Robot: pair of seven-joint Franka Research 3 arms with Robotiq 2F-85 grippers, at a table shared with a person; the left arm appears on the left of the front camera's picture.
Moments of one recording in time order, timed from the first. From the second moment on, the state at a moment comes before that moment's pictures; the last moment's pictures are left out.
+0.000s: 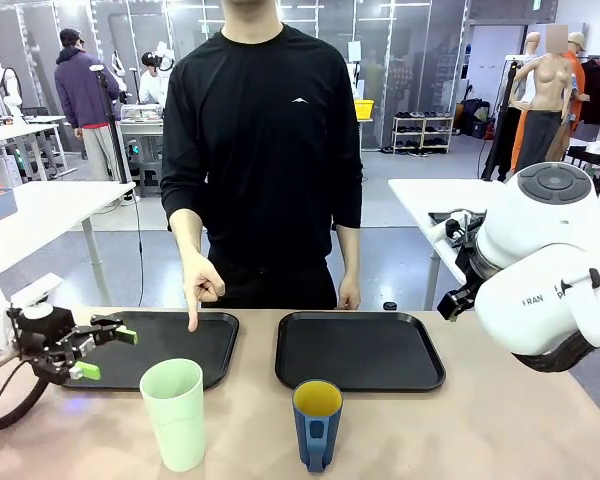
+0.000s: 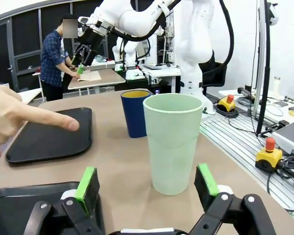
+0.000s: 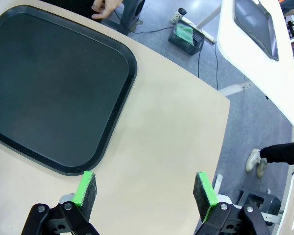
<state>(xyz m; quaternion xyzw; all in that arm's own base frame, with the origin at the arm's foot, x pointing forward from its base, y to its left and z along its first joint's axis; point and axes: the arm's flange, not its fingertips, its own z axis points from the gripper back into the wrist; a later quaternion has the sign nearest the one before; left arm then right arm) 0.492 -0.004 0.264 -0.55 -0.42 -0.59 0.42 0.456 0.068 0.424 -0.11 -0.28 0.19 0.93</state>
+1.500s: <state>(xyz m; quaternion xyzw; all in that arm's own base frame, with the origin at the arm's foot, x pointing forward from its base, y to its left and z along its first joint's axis) 0.449 -0.110 0.242 -0.59 -0.35 -0.62 0.38 0.456 0.068 0.424 -0.11 -0.28 0.19 0.93</state>
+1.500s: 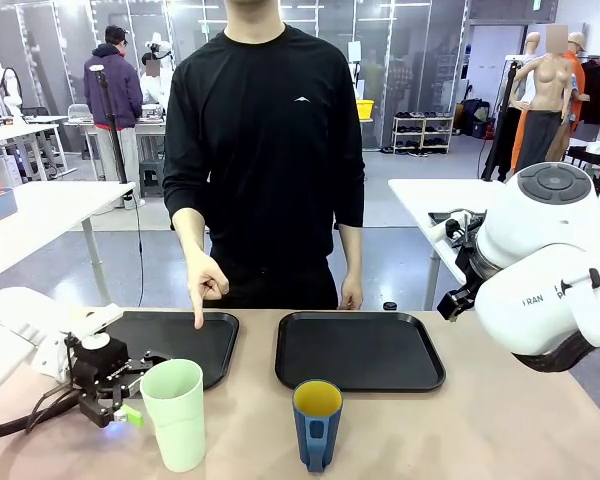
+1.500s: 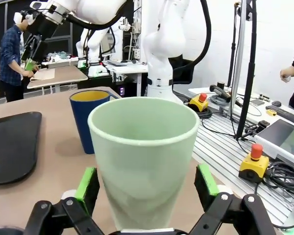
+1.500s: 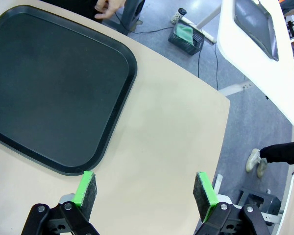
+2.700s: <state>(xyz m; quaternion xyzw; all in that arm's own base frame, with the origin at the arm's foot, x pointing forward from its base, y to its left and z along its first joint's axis) 0.433 -0.136 0.210 -0.62 -0.32 -0.62 0.35 0.456 0.068 0.424 -0.11 -0.28 0.19 0.93</state>
